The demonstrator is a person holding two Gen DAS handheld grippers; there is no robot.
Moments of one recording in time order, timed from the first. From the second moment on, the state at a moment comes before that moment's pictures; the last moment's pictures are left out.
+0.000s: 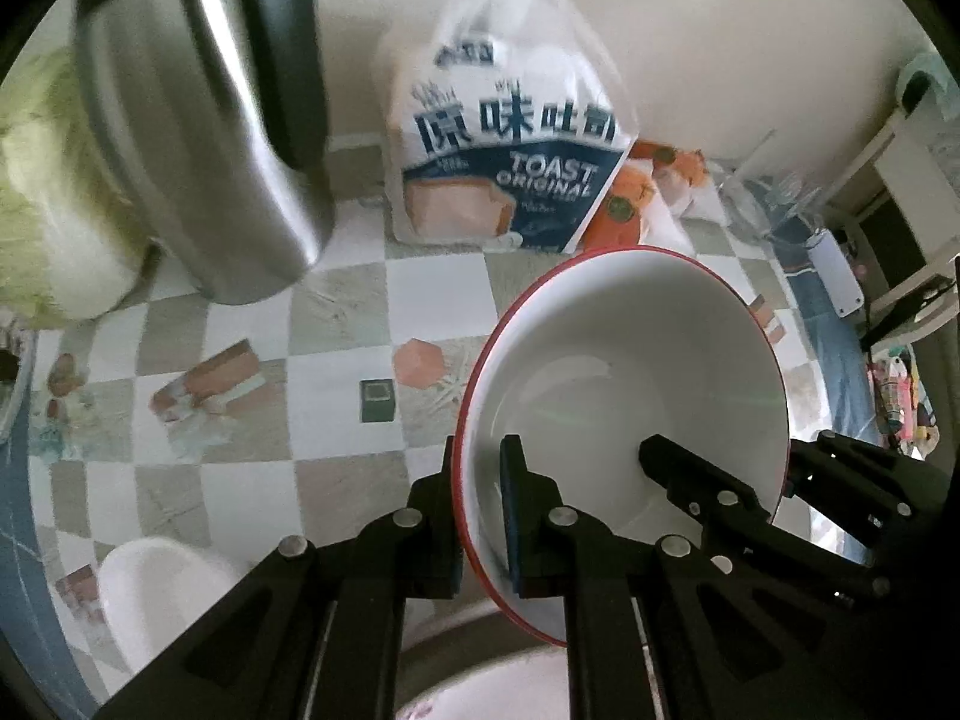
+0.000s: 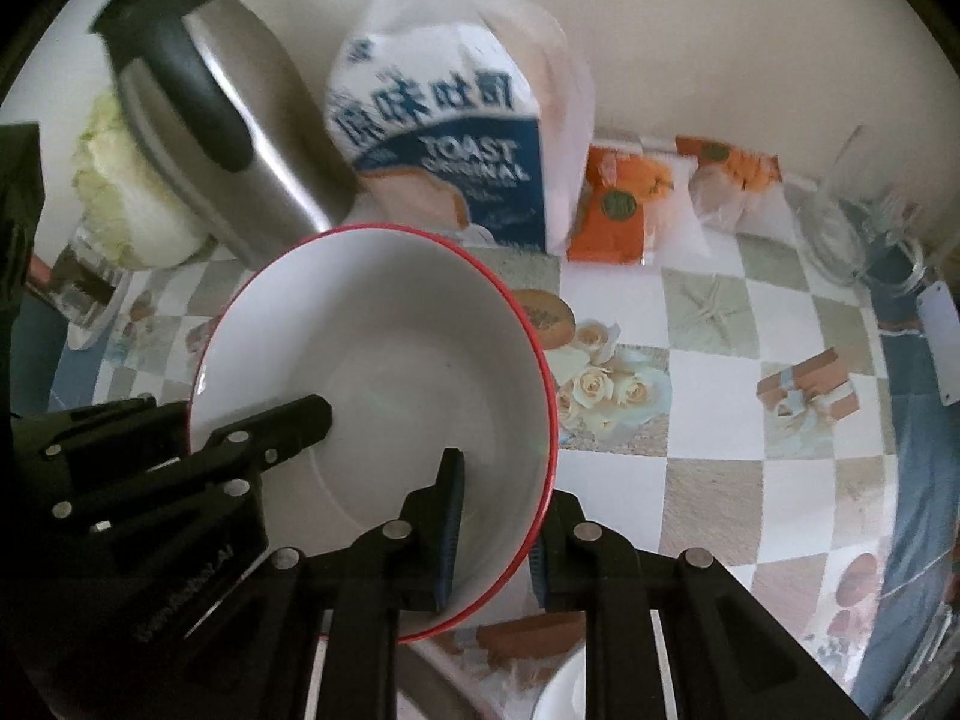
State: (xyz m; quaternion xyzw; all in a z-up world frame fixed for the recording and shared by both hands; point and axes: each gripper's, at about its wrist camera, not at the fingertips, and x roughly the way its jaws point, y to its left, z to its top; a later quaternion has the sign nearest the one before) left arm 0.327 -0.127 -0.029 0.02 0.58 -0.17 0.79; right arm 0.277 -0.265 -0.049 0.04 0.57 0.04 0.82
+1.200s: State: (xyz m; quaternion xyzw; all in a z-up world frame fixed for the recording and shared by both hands) left arm 0.190 -0.070 -0.023 0.00 0.57 -0.13 0.81; right arm 0.139 -0.208 -0.041 0.00 0.56 0.11 0.82
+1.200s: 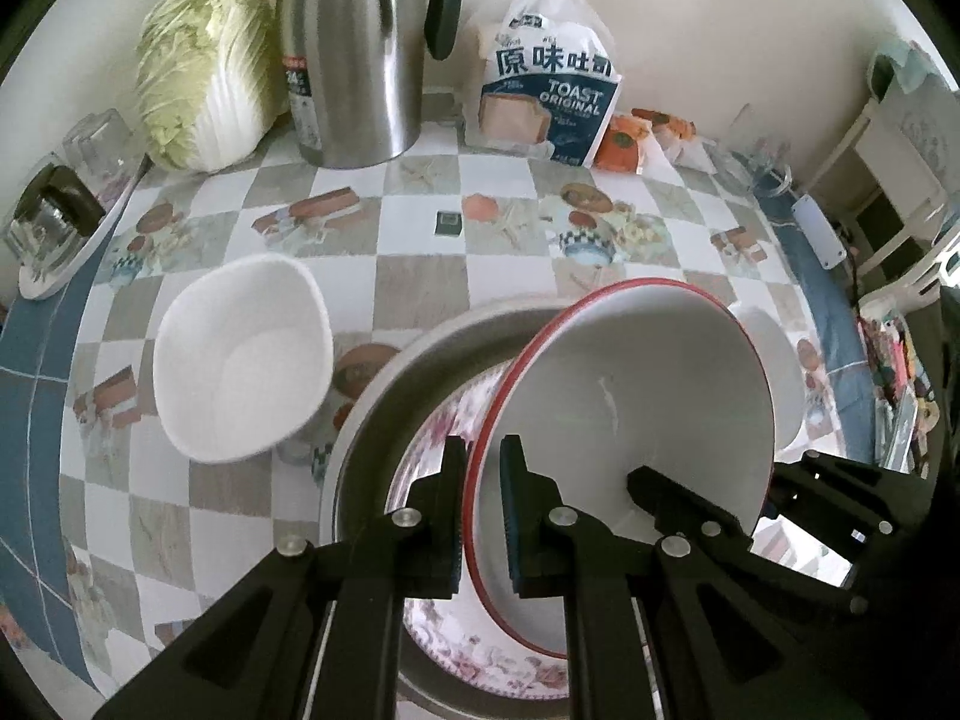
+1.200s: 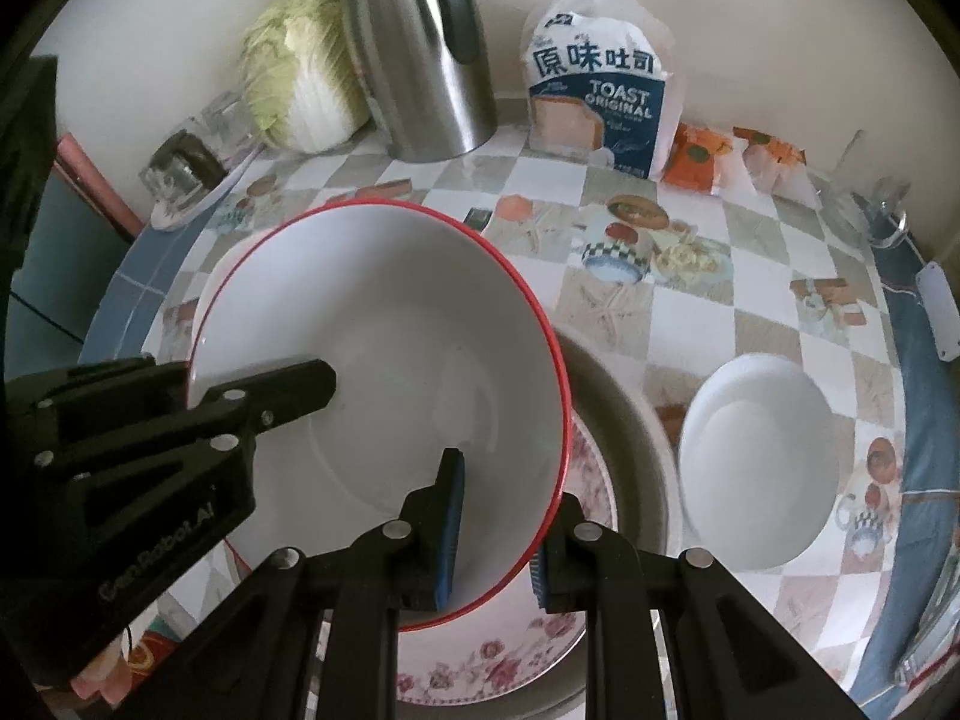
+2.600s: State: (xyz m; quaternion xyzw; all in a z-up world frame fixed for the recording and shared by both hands) left arm 0.163 -0.068 -0.061 -0.06 0.60 -0.13 0.79; right arm 0.104 -0.229 -0.071 0.09 0.56 0.08 0.82
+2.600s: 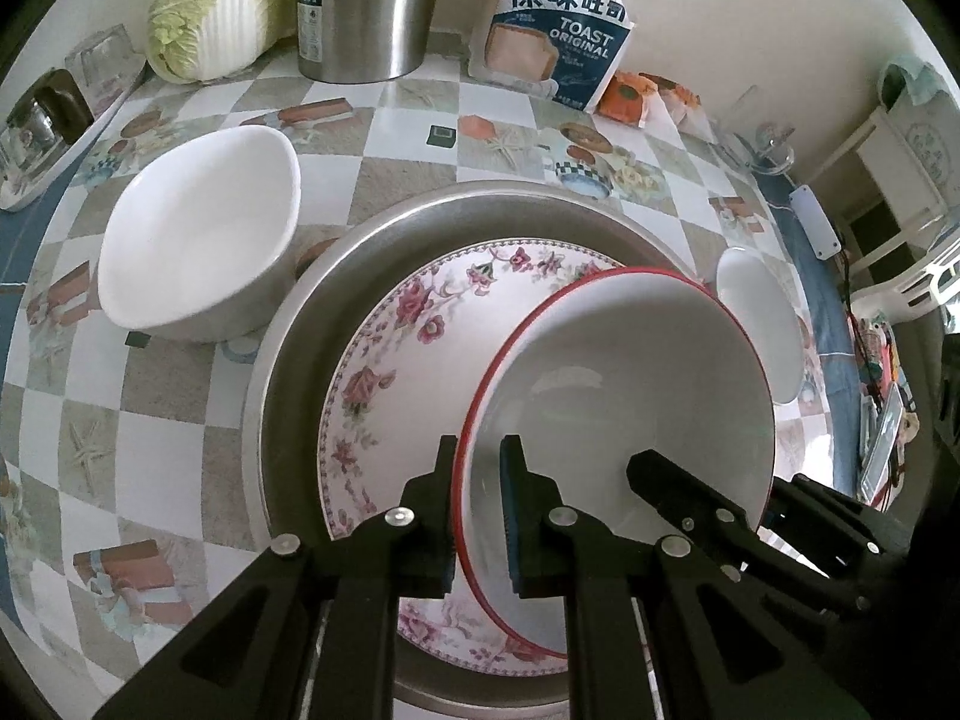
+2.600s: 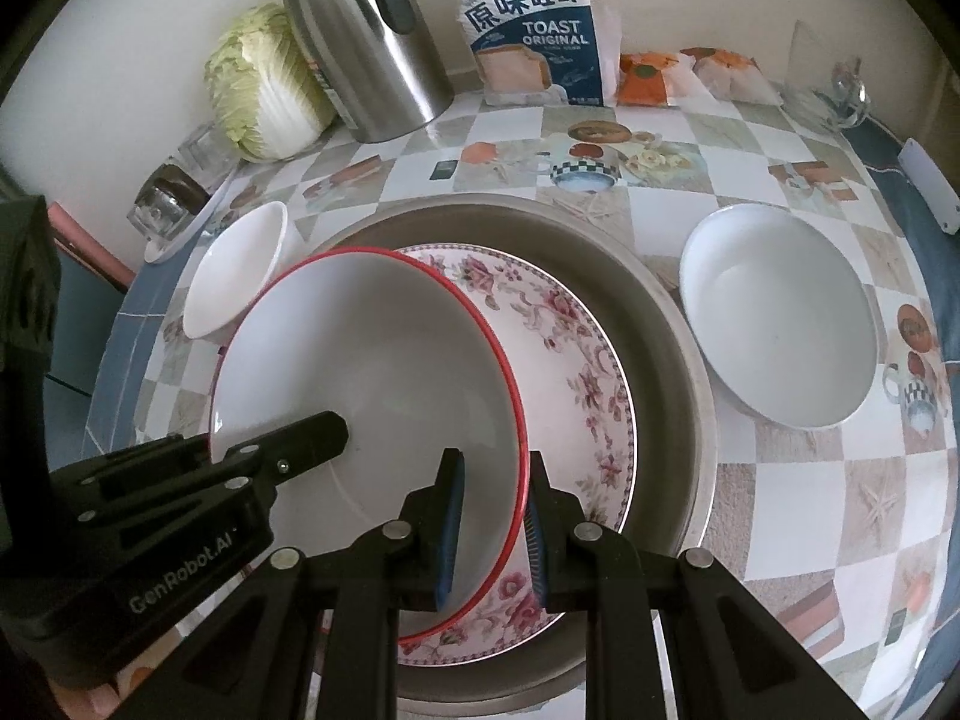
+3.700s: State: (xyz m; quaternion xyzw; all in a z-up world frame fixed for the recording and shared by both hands) left arm 0.177 -0.056 -0.067 -0.10 0.61 -0.13 0.78; right arm 0.115 -0.230 -0.077 0.12 0.56 0.06 0.82
